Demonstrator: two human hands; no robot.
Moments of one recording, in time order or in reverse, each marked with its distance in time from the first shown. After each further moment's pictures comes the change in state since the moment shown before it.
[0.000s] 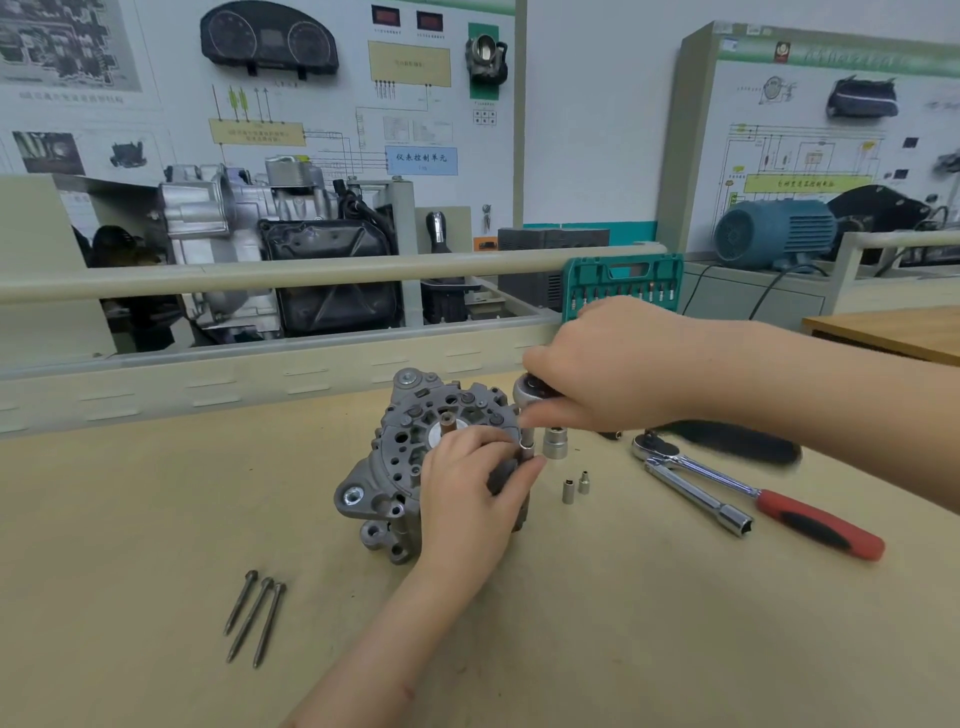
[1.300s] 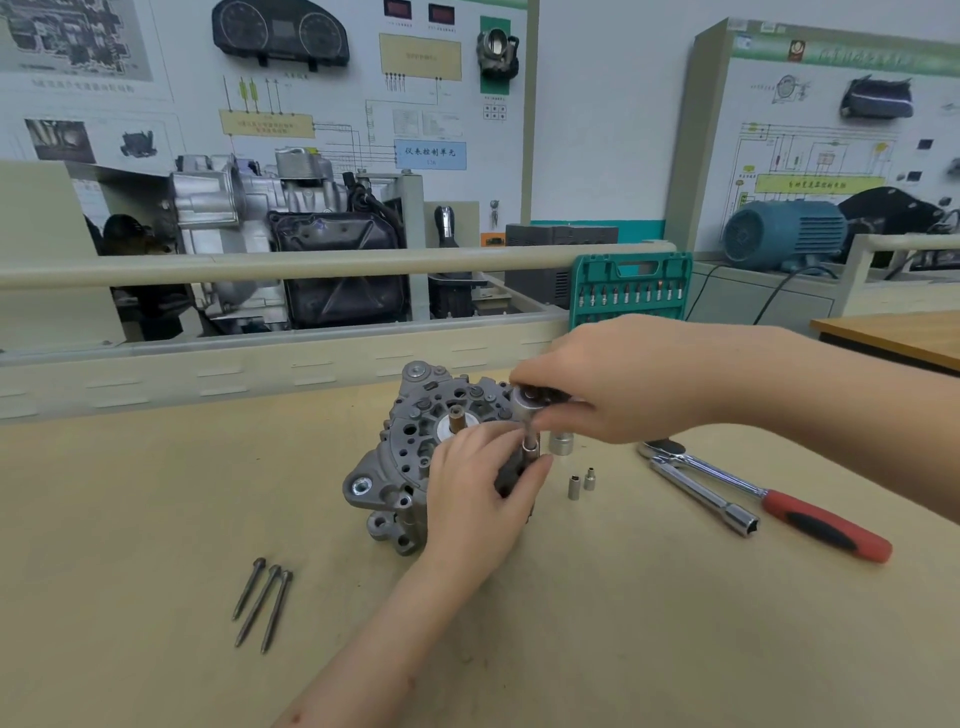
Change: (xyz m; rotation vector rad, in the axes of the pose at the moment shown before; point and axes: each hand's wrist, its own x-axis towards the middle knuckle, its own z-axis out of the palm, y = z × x) left_hand -0.002 -0.002 -0.004 0.029 -0.073 0.027; right_hand -0.003 -0.010 -0.009 0.280 -0.102 0.011
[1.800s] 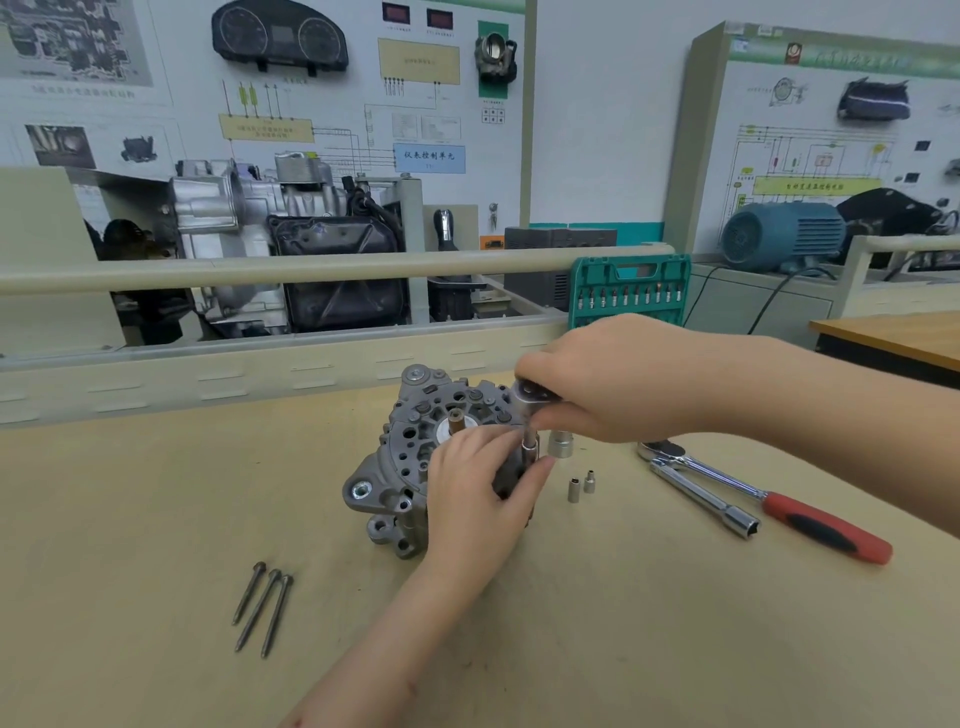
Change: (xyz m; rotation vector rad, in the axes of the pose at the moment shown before) left_hand -0.001 0.001 0.003 -0.010 0.044 -0.021; right_hand 0.002 0.003 0.006 -0.134 0.059 0.023
